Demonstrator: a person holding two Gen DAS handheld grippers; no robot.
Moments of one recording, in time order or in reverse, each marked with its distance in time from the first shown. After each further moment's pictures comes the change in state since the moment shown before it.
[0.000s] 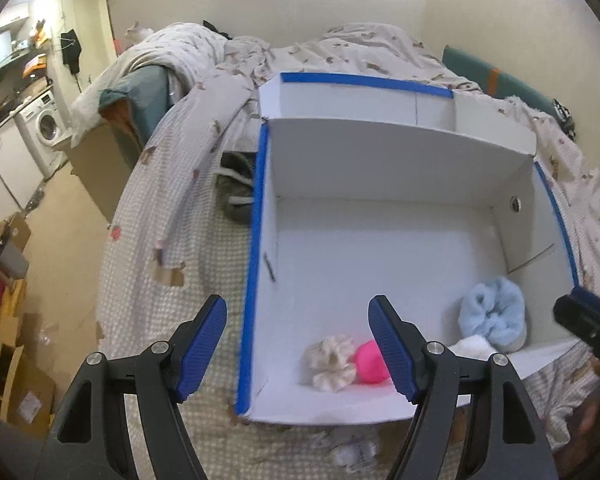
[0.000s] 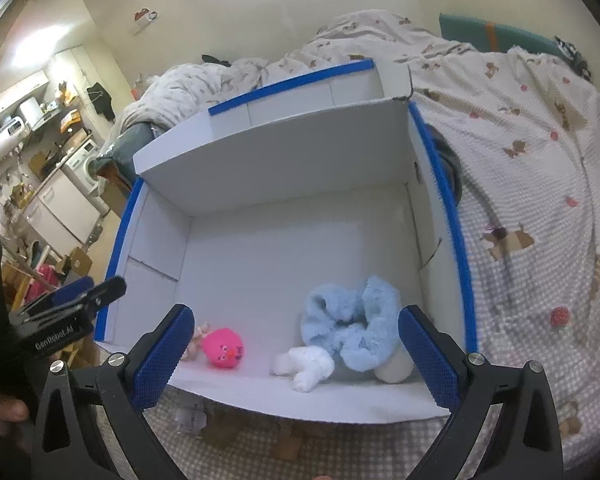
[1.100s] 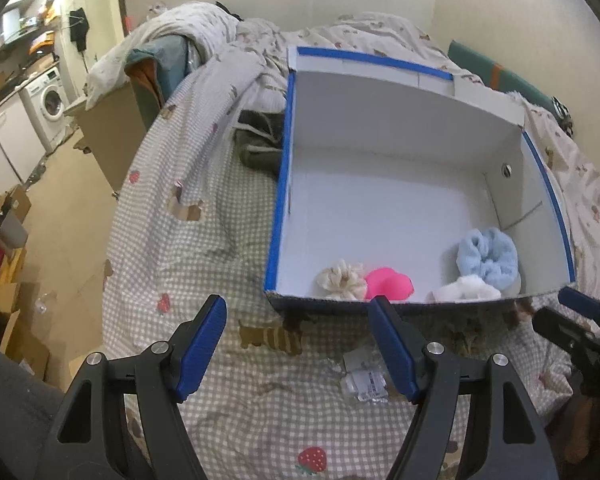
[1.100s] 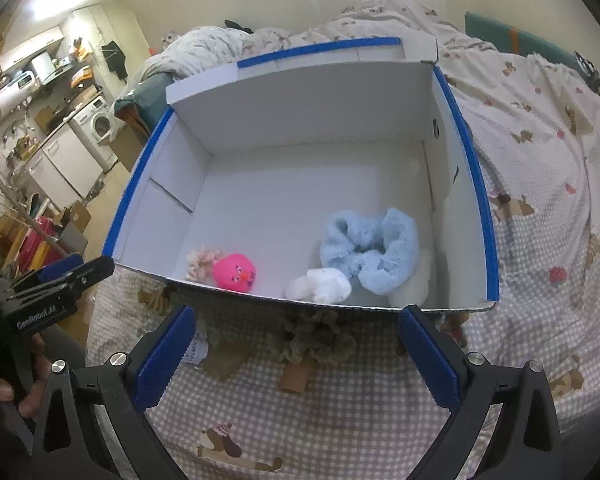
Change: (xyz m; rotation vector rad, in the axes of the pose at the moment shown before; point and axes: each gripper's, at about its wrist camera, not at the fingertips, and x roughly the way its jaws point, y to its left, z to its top) left arm -0.026 0.014 -0.061 -0.045 0.052 -0.022; right arm -0.007 0.019 -0.051 -0.095 0.097 -0.002
